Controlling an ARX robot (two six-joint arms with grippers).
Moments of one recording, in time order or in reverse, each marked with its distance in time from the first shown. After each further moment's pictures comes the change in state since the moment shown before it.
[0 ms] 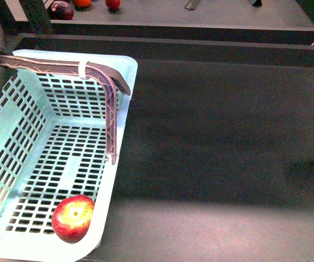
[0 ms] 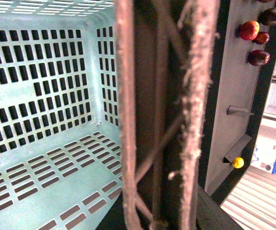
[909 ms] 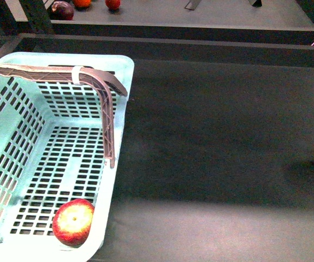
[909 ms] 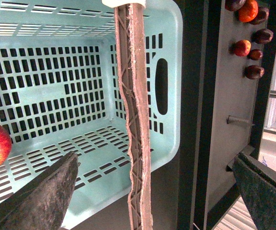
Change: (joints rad) left arm -0.093 -0.401 -0.023 -0.445 -0.158 -0.059; right arm 0.000 0.000 0.000 0.000 0.000 0.000
